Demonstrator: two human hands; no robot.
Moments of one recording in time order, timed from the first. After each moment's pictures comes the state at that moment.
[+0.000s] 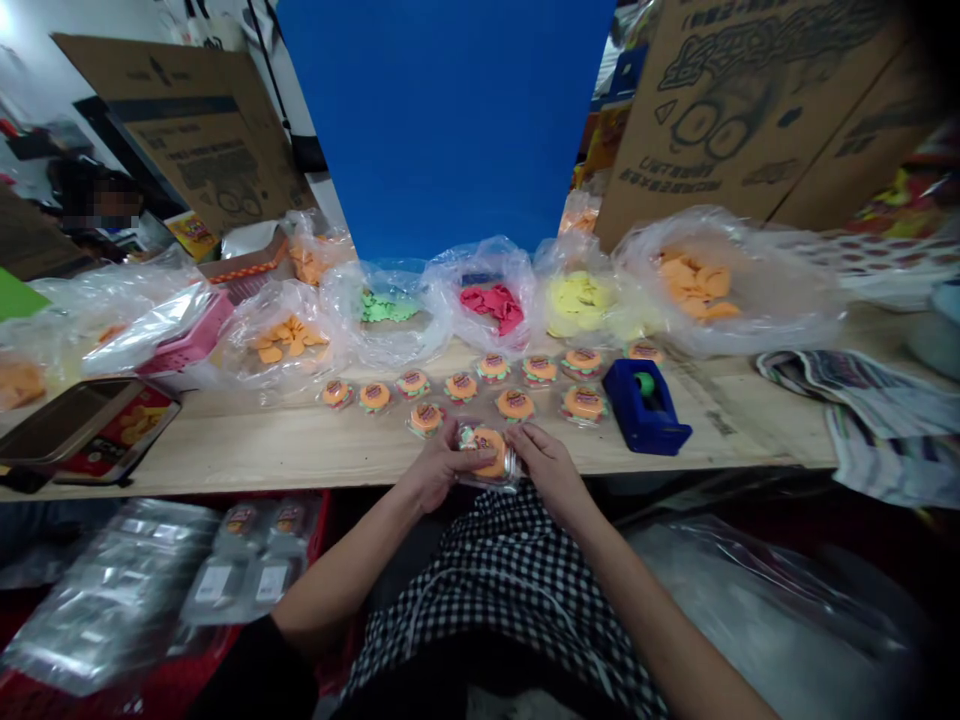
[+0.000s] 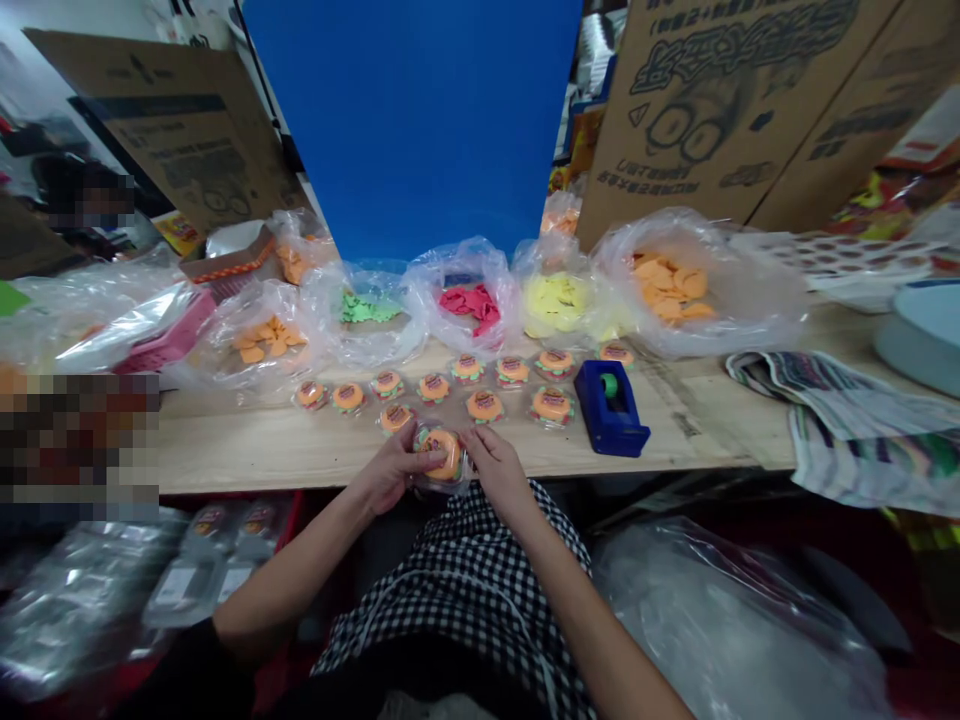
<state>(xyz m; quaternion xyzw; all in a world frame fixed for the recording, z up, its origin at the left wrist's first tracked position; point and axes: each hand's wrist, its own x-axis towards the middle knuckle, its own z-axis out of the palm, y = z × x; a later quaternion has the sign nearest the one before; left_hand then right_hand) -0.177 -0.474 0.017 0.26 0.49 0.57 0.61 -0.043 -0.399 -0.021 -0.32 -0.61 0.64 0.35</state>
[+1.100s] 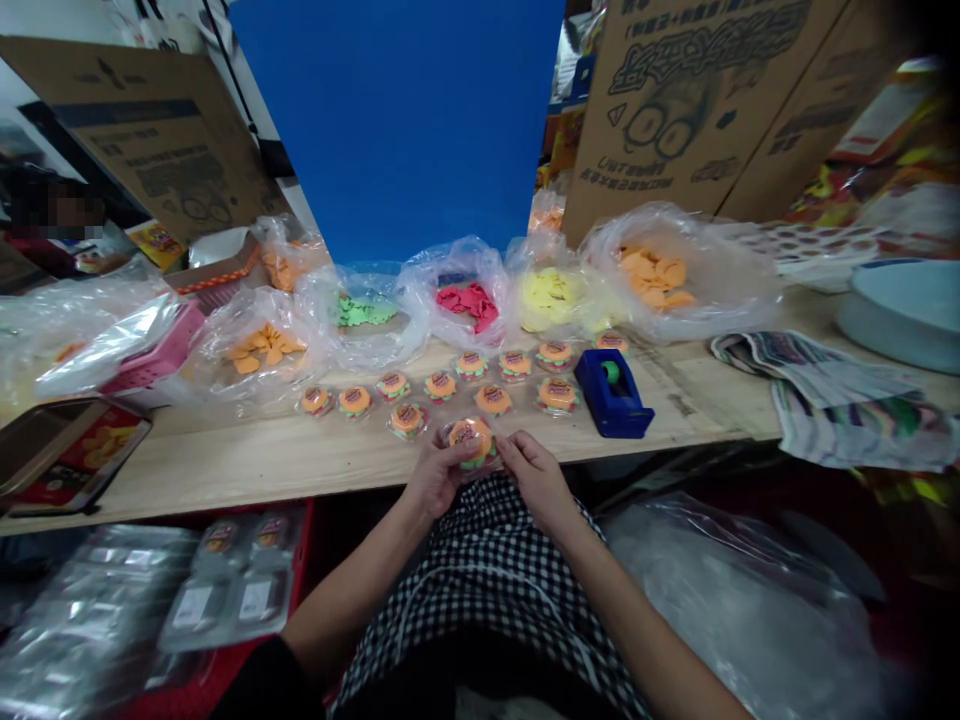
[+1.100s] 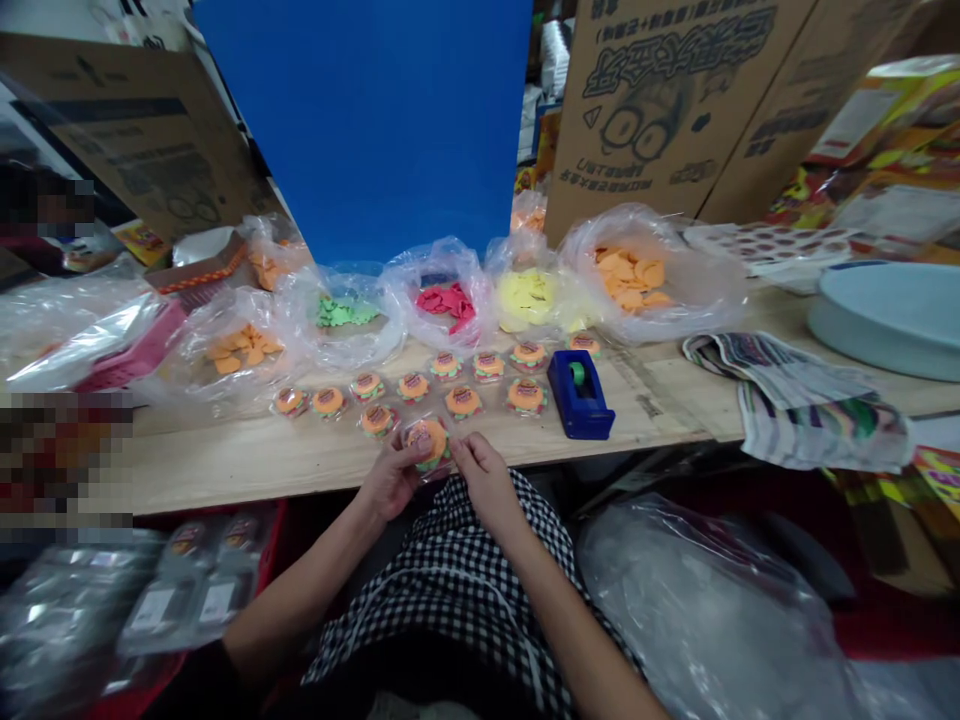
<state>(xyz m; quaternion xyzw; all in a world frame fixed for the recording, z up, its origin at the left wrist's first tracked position) -0.147 -0.462 -0.003 0.18 0.44 0.64 0.60 -0.025 -0.416 -0.023 -0.36 -0.60 0.61 0.38</state>
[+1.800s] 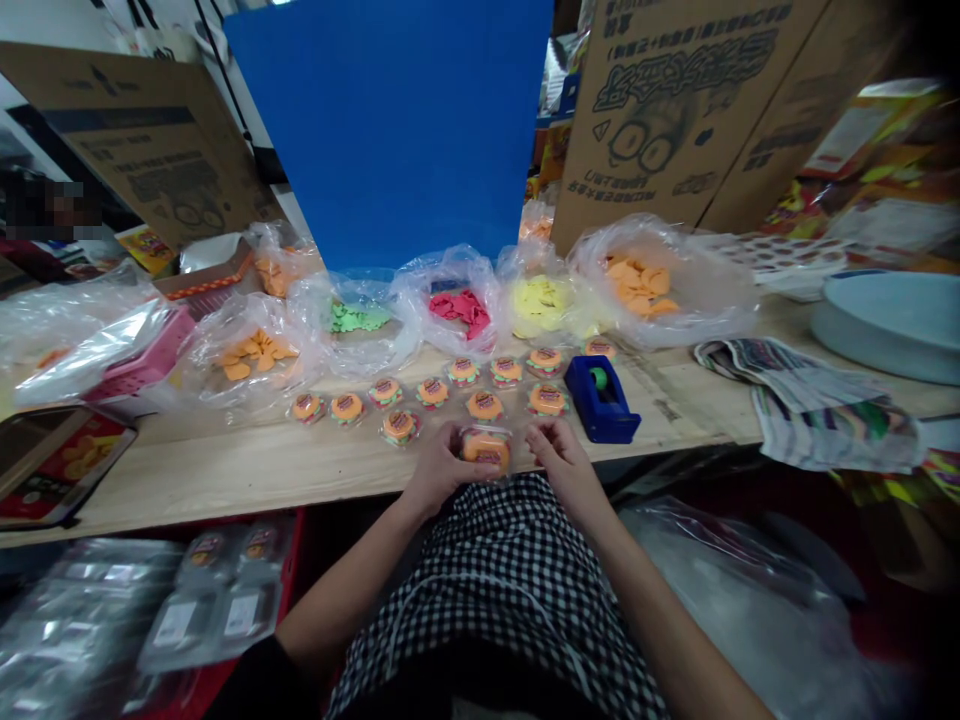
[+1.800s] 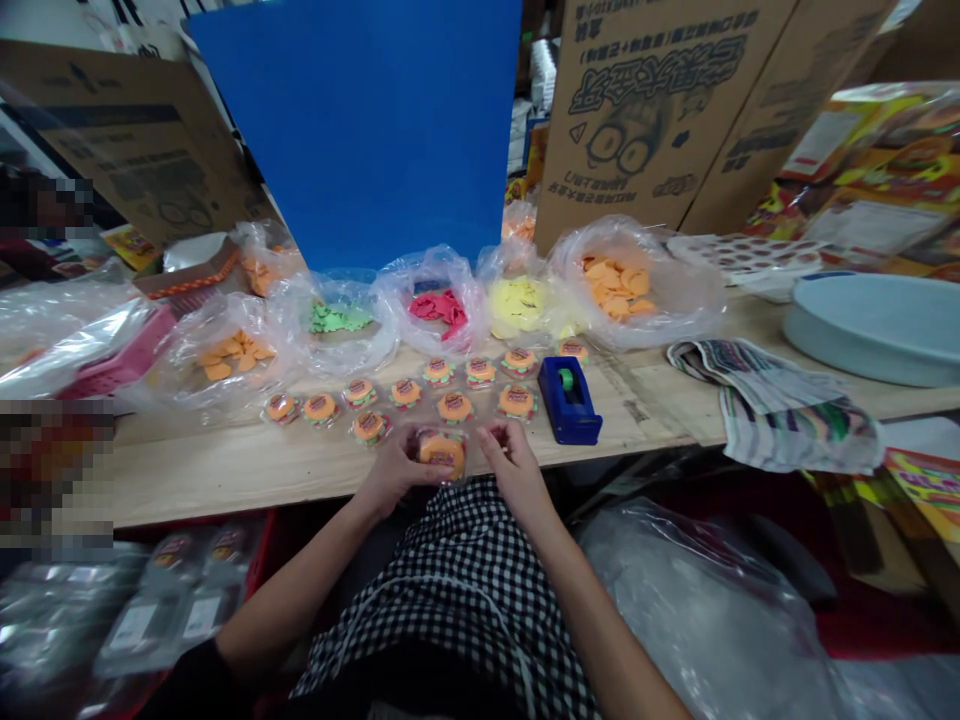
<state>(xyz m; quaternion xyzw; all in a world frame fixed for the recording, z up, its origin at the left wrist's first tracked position) -0.144 -0.451 0.007 0.39 0.55 0.54 0.50 0.009 -0.383 -0.018 -0.39 -0.63 0.51 0.42</state>
